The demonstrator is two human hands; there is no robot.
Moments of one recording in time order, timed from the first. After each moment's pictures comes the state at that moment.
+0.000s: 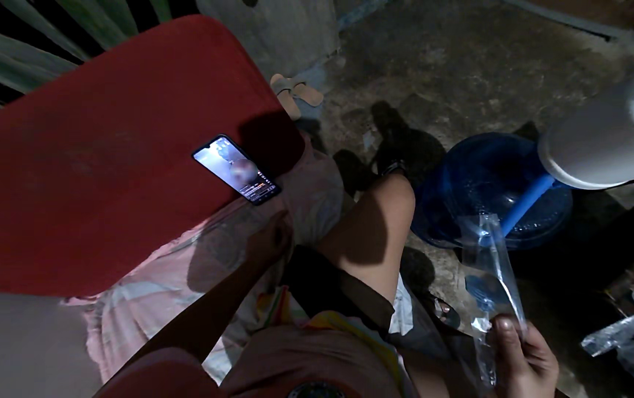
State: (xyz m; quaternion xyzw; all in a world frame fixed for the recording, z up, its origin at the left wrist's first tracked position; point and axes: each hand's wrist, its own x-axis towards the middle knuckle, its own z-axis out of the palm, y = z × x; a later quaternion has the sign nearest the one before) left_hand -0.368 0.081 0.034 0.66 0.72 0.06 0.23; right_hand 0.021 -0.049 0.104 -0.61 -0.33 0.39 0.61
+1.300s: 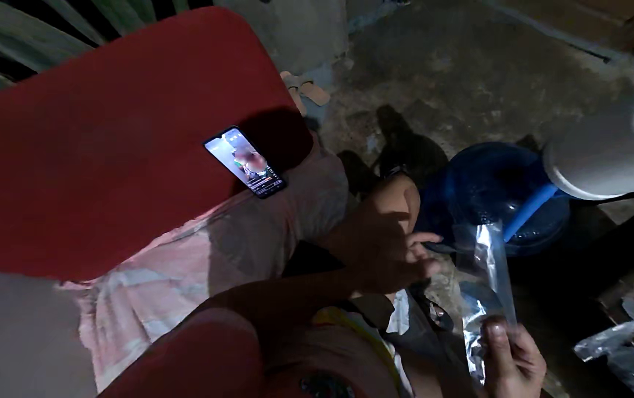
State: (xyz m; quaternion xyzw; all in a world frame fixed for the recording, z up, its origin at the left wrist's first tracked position) left_hand -0.186 0.085 0.130 0.73 0.35 0.22 0.54; right_hand 0.025 -0.051 0.091 -0.54 -0.45 0.39 0.60
